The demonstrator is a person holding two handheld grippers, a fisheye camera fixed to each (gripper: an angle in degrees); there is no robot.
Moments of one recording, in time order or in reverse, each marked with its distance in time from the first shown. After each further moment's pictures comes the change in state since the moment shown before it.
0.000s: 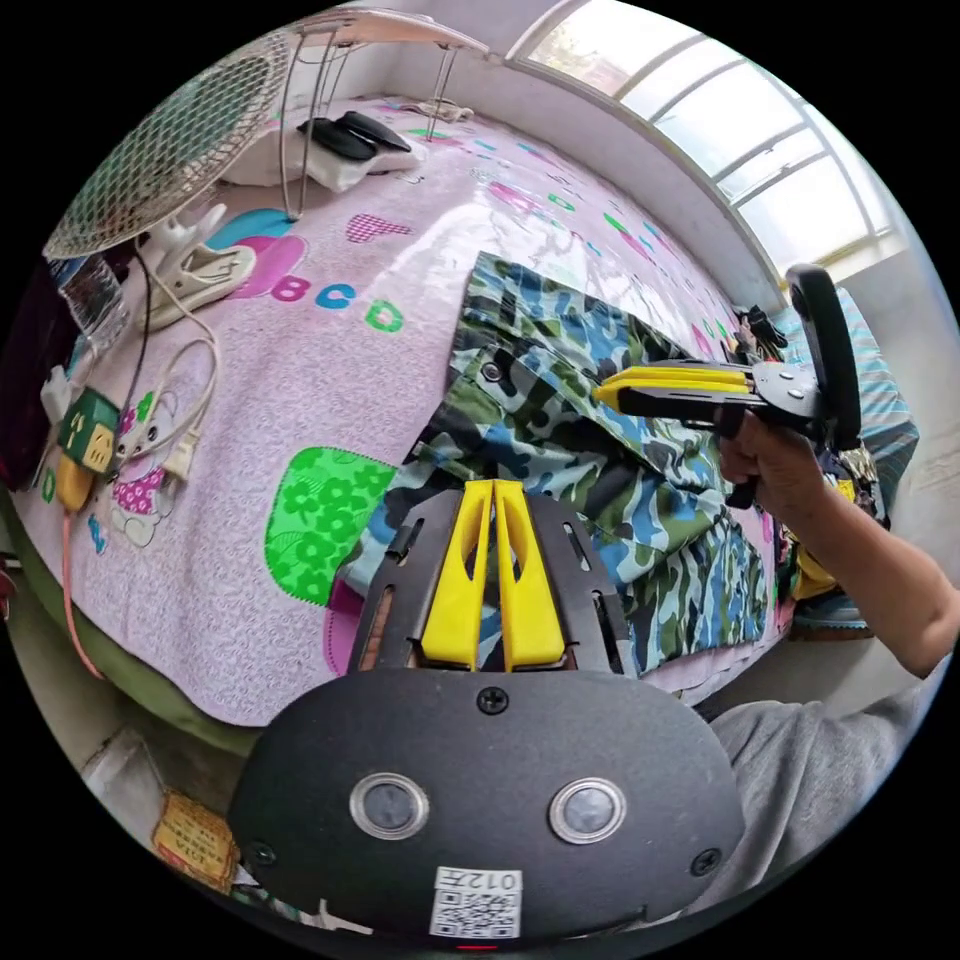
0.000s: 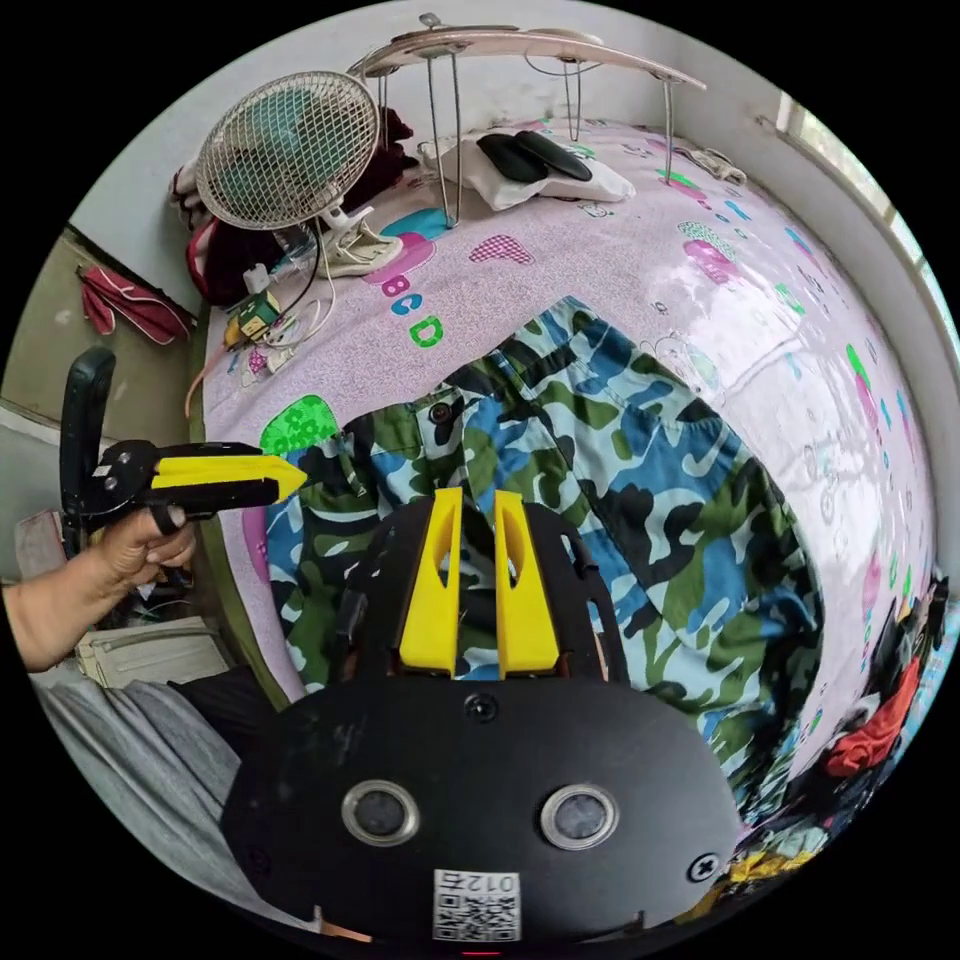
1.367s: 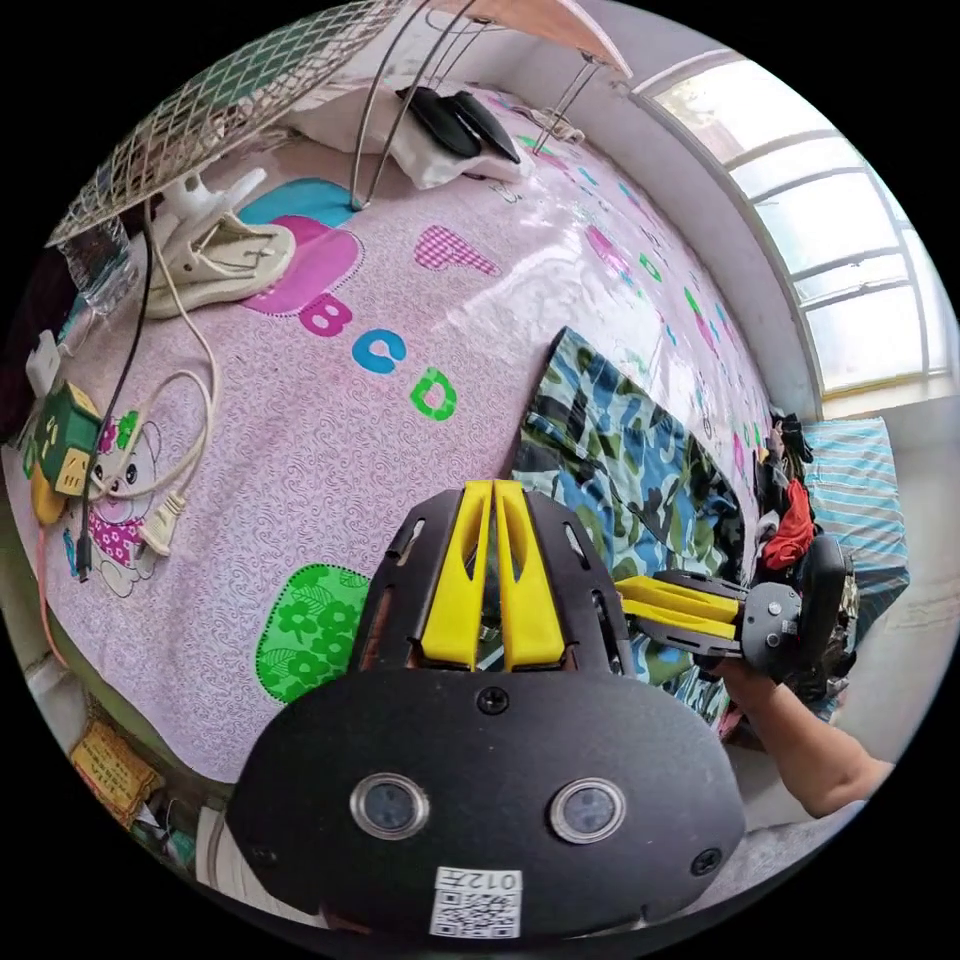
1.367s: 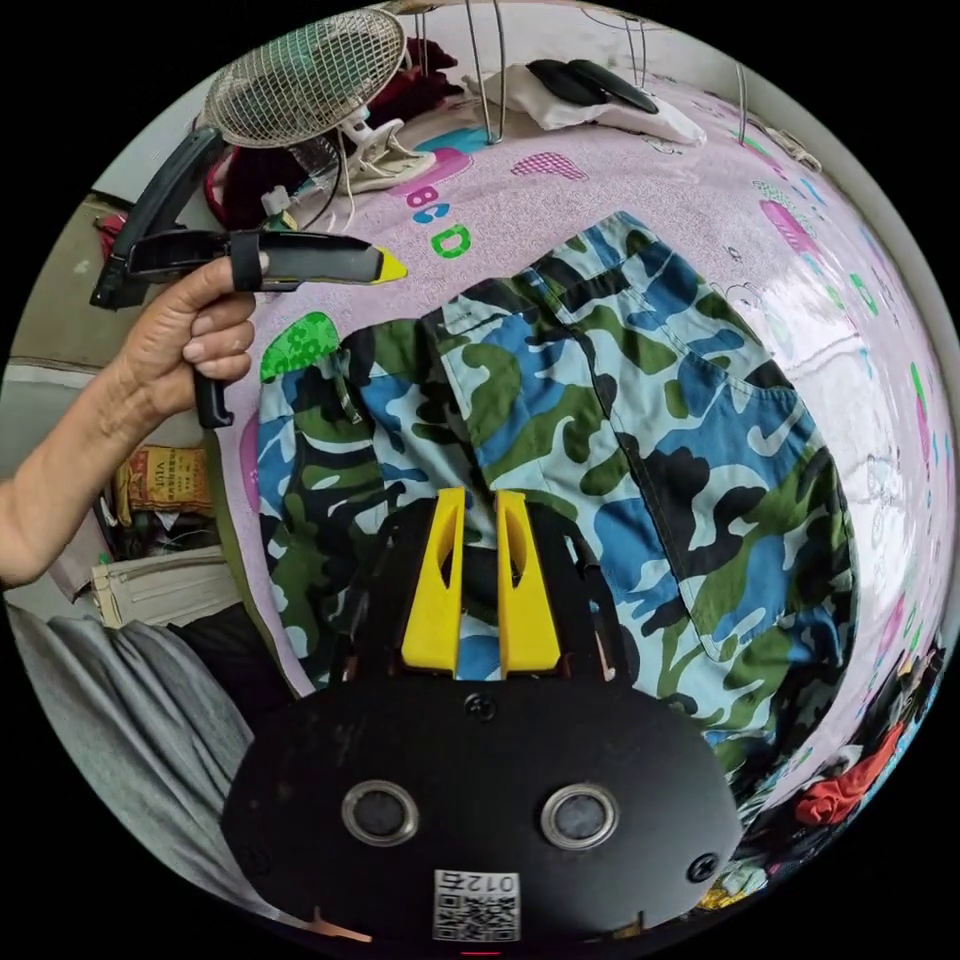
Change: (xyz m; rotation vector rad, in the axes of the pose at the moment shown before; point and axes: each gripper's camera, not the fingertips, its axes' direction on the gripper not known) left arm 0.015 -0.046 -0.015 0.257 -0.176 0.016; right arm 0.090 0.190 0.062 -0.188 0.554 -0.583
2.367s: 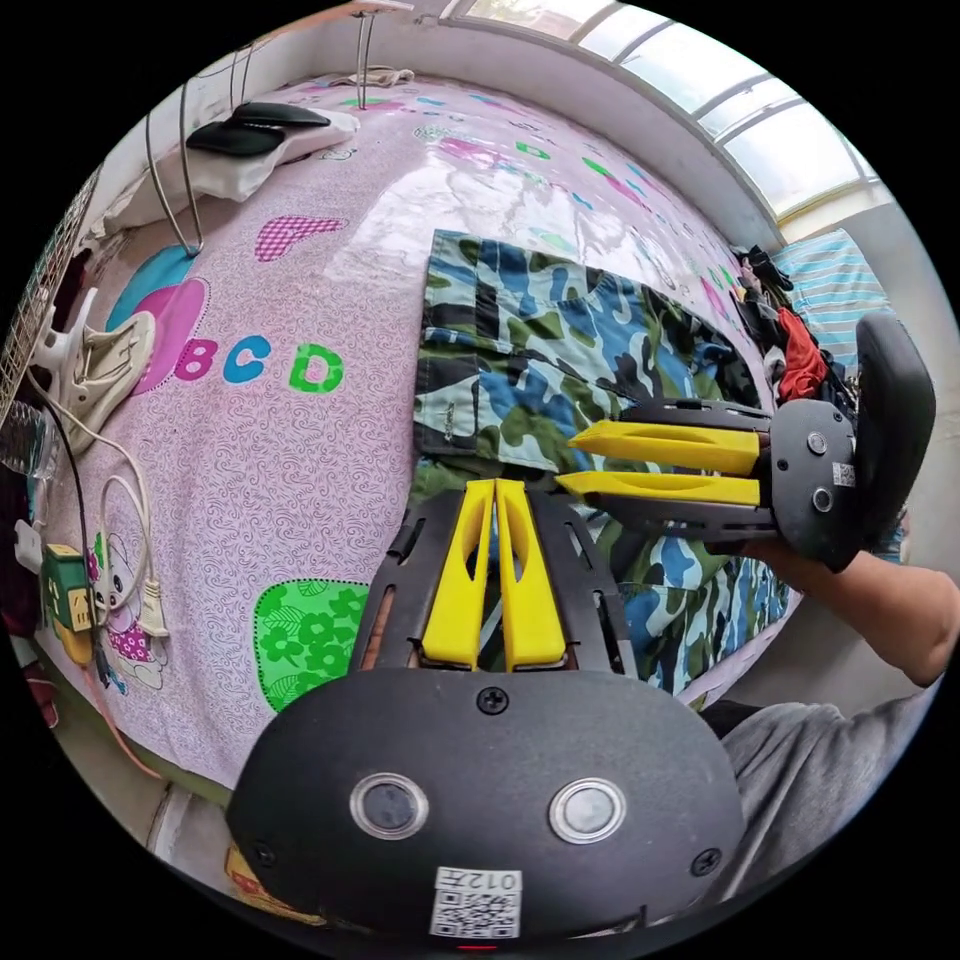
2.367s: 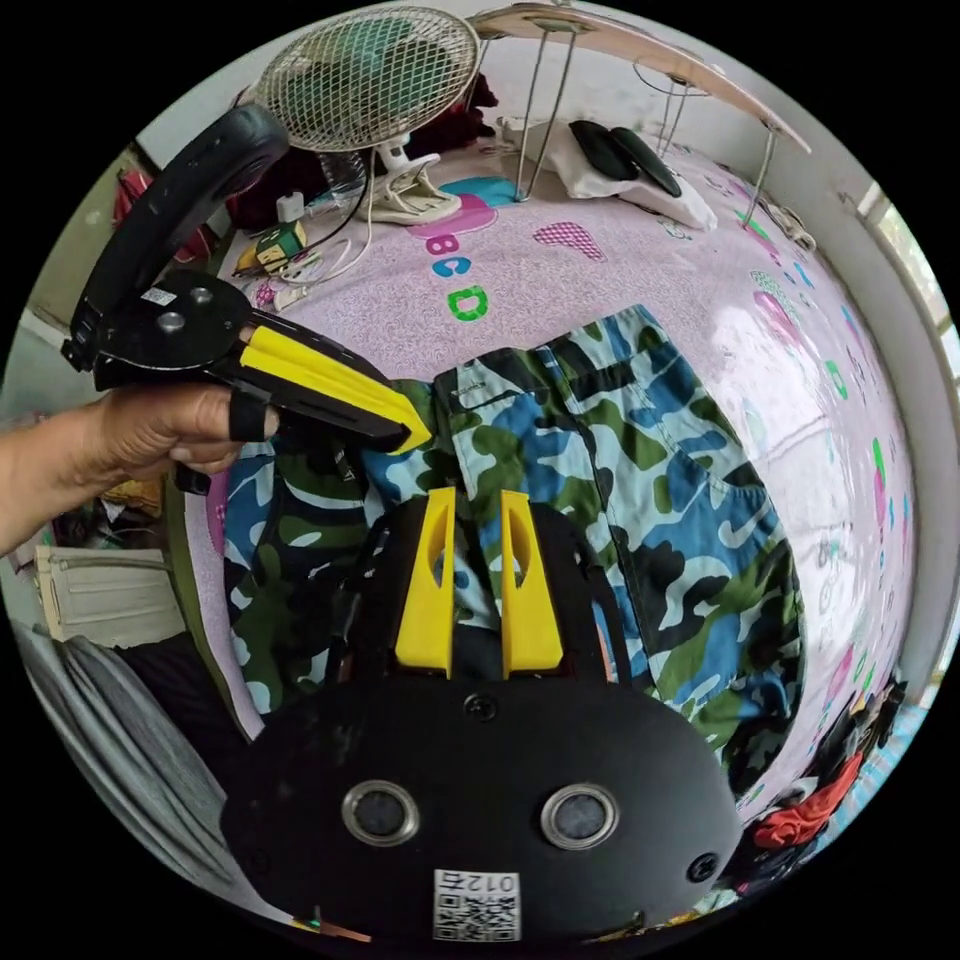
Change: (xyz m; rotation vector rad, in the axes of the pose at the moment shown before) left arm 0.045 0.038 0.056 -0.195 -0.041 0.338; right arm -0.074 -0.253 0.028 0.082 0.211 -0.133
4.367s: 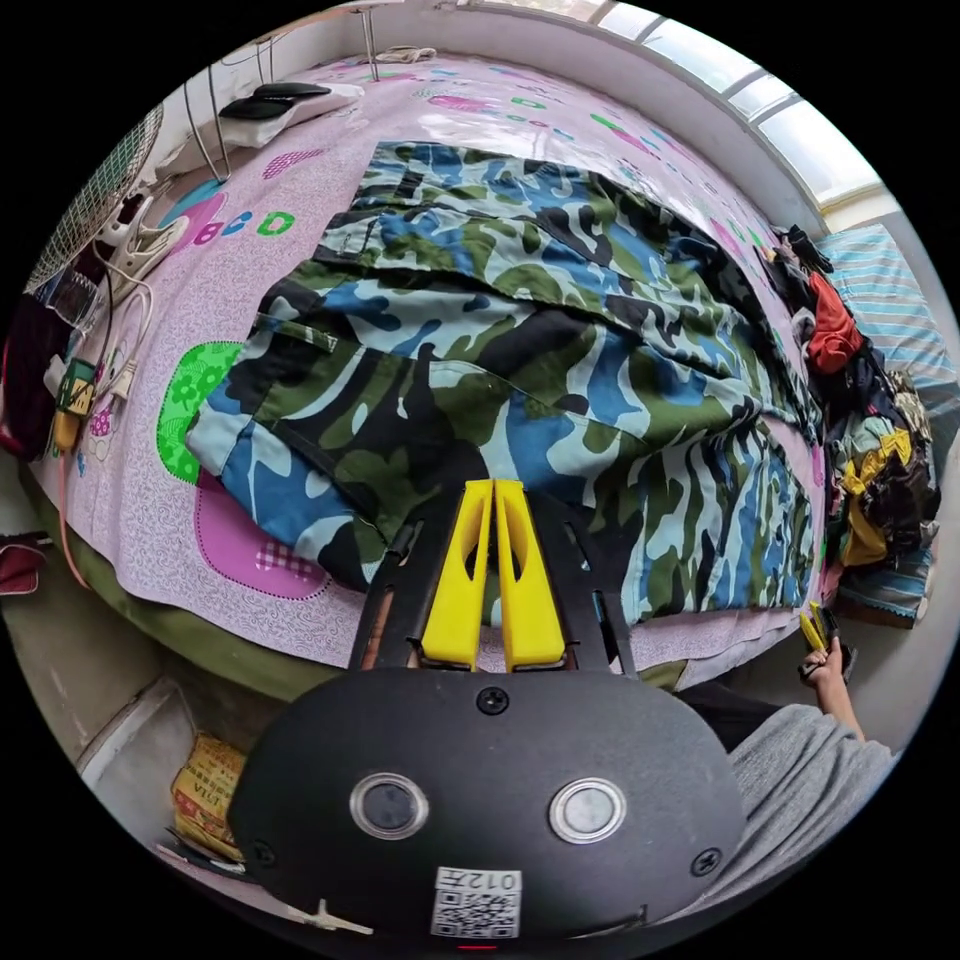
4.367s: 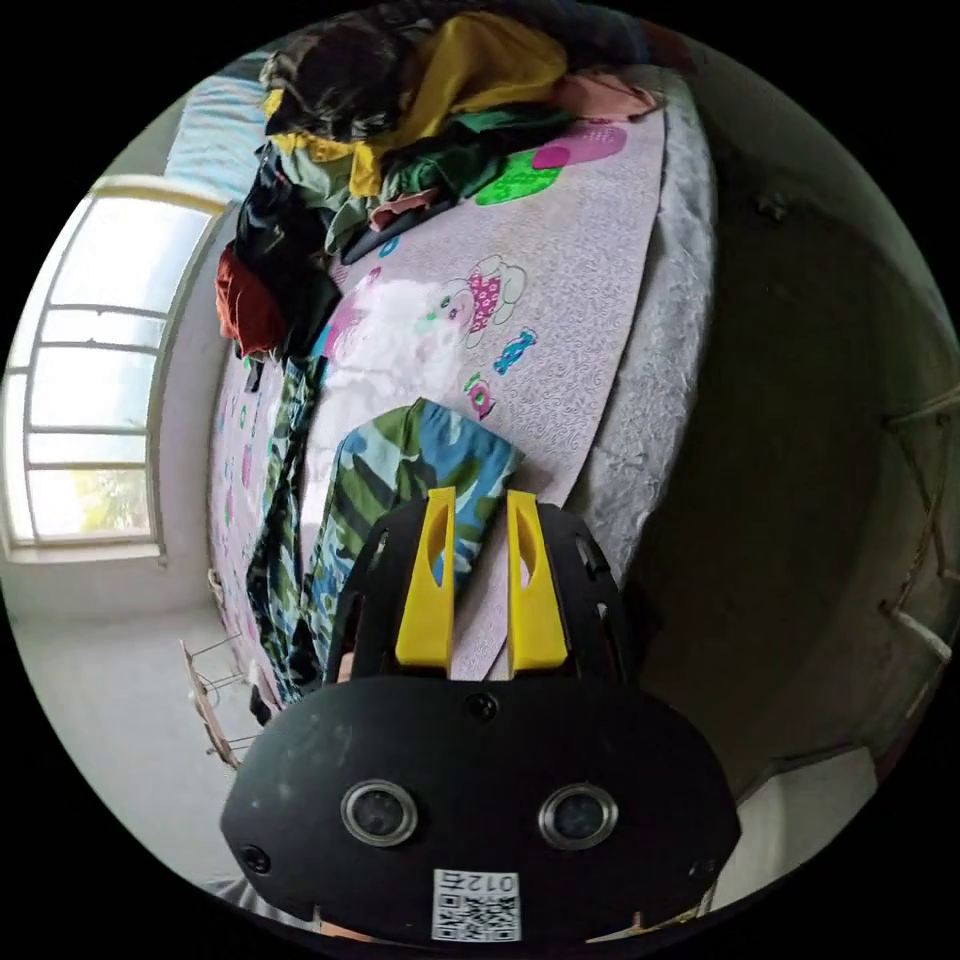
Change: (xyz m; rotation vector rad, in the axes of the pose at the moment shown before) left arm 0.132 0.095 0.131 -0.078 -0.158 -0.116; right arm 0.134 -0.166 -0.750 0.612 -0.214 2.300
